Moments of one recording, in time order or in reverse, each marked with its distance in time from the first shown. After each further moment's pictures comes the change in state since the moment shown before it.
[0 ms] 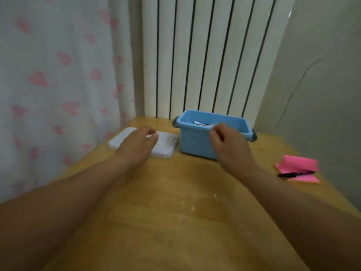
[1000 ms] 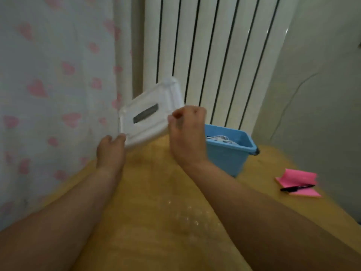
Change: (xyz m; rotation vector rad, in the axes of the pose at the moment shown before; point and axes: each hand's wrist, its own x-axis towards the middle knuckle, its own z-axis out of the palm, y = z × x) left_hand 0.022 -0.051 -0.018 -0.702 0.431 -0.509; right_hand 0.037 -0.112 0.078 0.235 0.218 -0.150
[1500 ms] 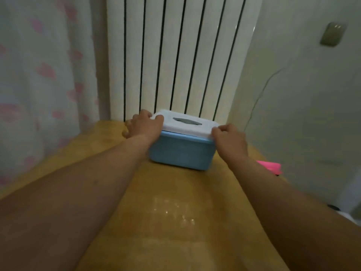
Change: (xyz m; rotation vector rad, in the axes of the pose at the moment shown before) left_hand -0.032 0.057 0.175 0.551 -0.316 0.154; right_hand 0.020 0.148 -0.143 -0.307 -0.006 0.688
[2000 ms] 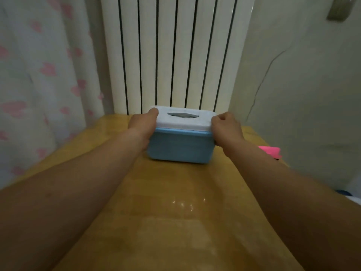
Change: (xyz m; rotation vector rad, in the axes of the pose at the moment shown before) left_hand -0.039 -0.002 -0.005 -0.630 -0.132 -0.308; right_hand 0.000 -0.001 -0.004 0.207 -0.070 0.039
